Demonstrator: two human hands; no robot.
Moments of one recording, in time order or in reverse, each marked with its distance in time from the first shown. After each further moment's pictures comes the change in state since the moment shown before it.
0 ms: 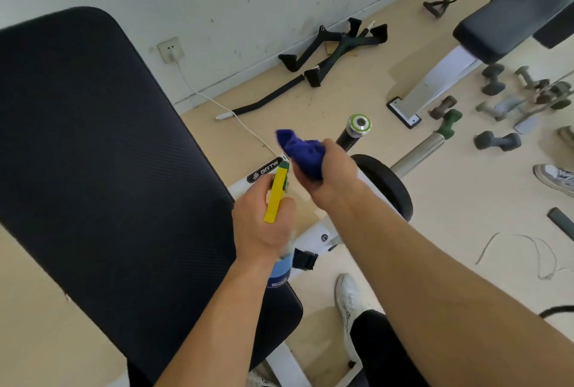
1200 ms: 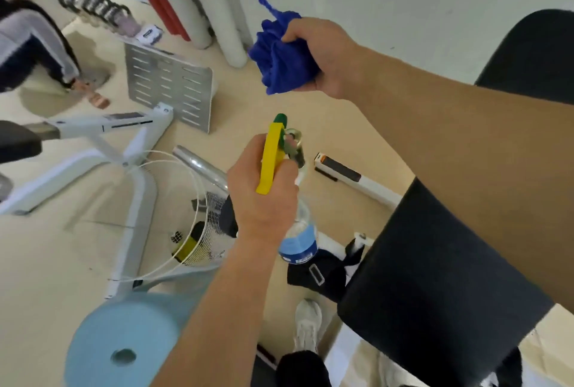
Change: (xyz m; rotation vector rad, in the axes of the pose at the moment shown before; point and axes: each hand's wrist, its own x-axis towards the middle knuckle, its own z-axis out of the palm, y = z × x) left_hand -0.249 -0.033 -0.395 -0.065 1.278 -0.387; right_hand -0.342 0.447 0.252 -1.277 -1.448 0.150
